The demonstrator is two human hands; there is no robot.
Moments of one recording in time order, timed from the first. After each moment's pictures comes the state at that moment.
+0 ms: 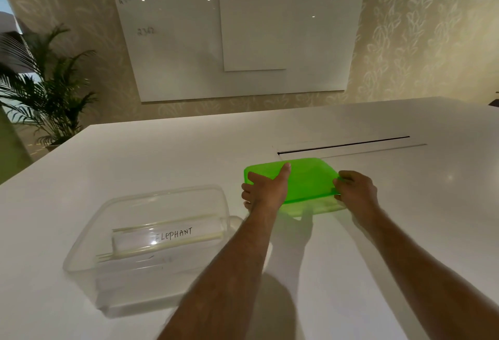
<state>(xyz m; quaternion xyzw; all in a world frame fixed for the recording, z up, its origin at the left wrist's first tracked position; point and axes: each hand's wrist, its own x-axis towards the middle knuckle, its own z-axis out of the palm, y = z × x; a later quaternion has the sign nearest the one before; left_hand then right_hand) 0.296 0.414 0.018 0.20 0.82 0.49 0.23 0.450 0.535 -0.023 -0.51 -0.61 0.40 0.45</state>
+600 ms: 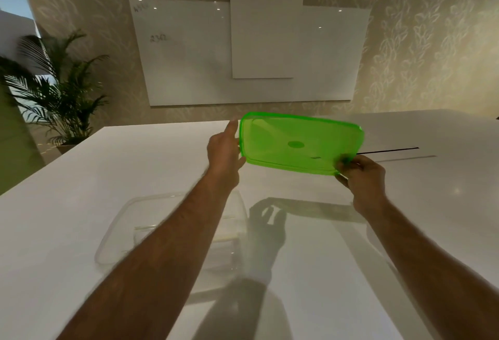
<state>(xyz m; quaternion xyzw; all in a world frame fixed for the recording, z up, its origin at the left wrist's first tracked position) 0.209 0.347 0.111 0.17 0.53 0.78 0.29 0.419 0.504 0.036 -0.33 -0.50 0.56 0.57</state>
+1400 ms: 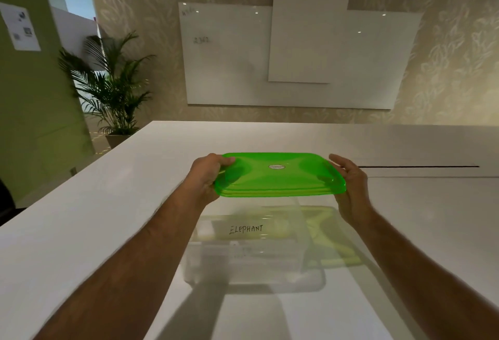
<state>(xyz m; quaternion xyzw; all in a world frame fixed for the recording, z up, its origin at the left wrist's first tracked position) 0.110 0.224 0.086 0.11 0.55 0.76 0.34 0.309 0.422 0.035 -0.20 -0.56 0.62 0.51</state>
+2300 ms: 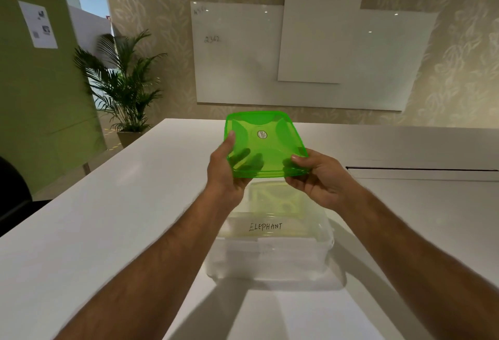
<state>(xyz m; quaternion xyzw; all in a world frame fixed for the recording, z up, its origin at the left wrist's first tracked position) 0.123 0.205 0.088 0.12 0.36 0.85 0.35 0.256 0.337 0.091 -0.19 -0.50 0.80 0.26</state>
